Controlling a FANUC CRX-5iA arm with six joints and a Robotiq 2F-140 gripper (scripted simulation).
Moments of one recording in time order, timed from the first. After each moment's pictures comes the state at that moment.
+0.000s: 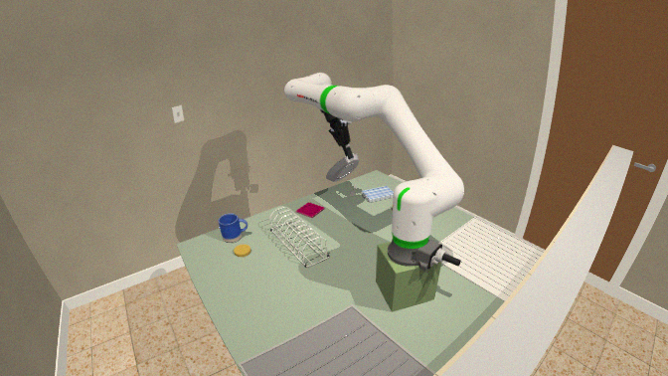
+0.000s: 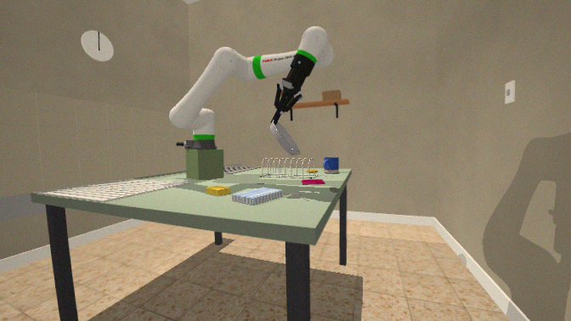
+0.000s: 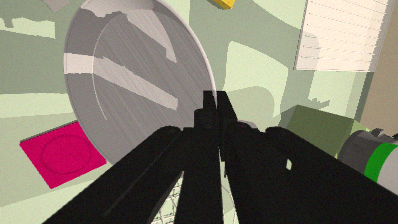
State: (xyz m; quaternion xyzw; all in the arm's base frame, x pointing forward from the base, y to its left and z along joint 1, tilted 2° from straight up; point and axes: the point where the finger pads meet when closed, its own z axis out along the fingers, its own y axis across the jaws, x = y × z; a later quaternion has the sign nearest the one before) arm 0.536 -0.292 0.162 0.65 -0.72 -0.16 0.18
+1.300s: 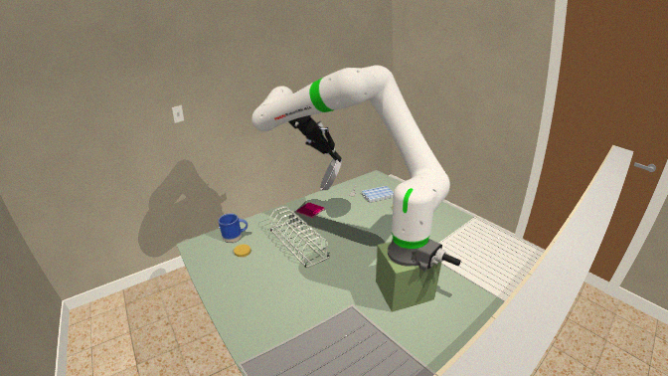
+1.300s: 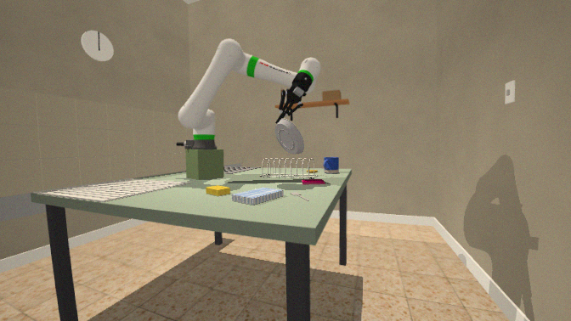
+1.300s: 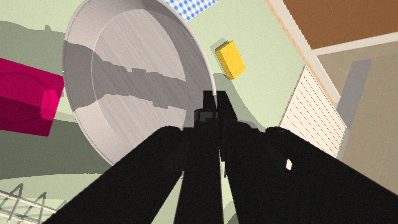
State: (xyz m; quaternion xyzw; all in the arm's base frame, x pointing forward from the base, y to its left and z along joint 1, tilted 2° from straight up) arm 0.538 -0.208 0.167 0.82 -0.48 -0.02 0.32
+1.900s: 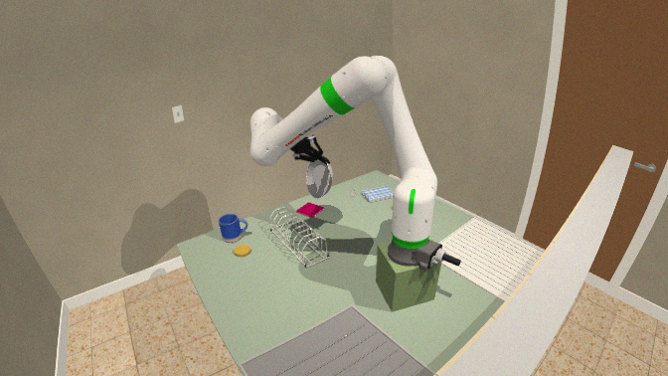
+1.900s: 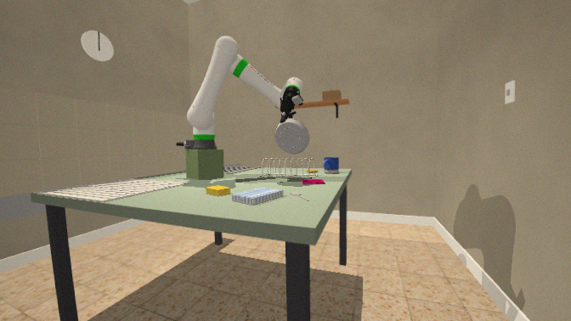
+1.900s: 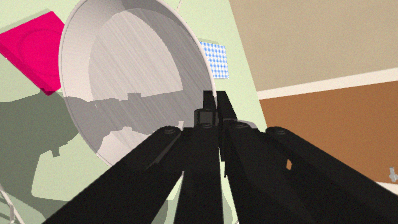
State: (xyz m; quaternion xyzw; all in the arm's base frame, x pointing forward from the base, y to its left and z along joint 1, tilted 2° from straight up) arm 0.539 -0.135 0.171 0.88 -0.22 0.10 0.42
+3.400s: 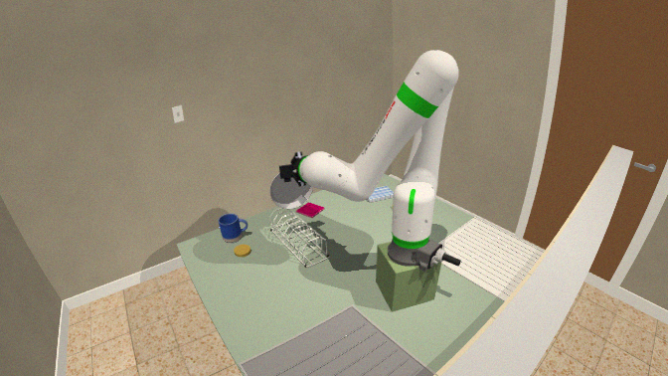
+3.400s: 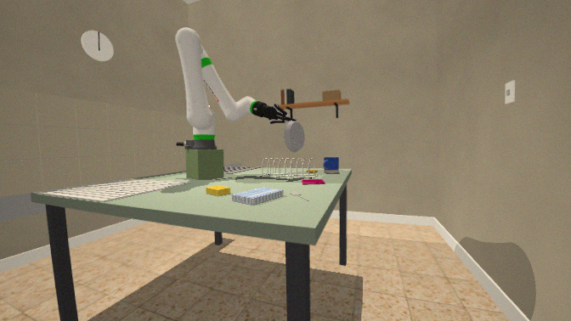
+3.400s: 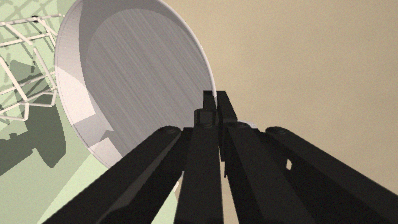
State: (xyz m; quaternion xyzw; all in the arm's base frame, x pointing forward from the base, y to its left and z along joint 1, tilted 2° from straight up) arm 0.540 0.036 0.181 0.69 0.43 0.34 0.48
